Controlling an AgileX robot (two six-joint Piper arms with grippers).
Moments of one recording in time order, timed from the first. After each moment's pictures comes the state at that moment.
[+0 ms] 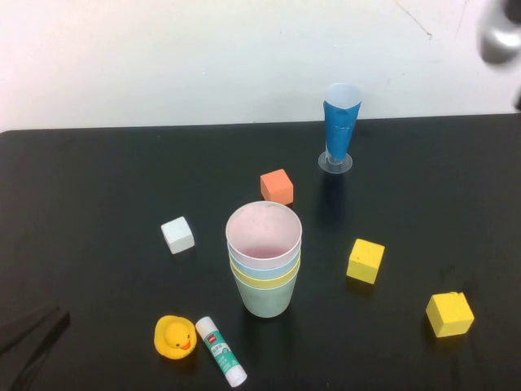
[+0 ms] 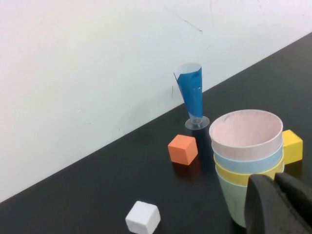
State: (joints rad) right arm 0.61 1.33 -1.61 -0.23 1.29 -0.49; left arm -0.59 0.27 -0.34 0.05 0.21 0.10
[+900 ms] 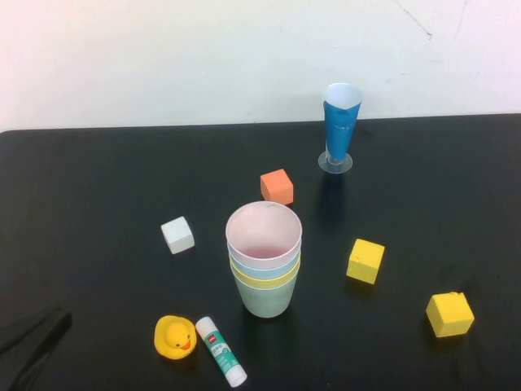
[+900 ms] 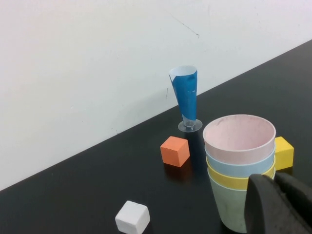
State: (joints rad) right arm 0.61 0.53 -0.33 0.26 0.60 -0.69; left arm -0.59 0.27 -0.34 0.01 0.20 0.08
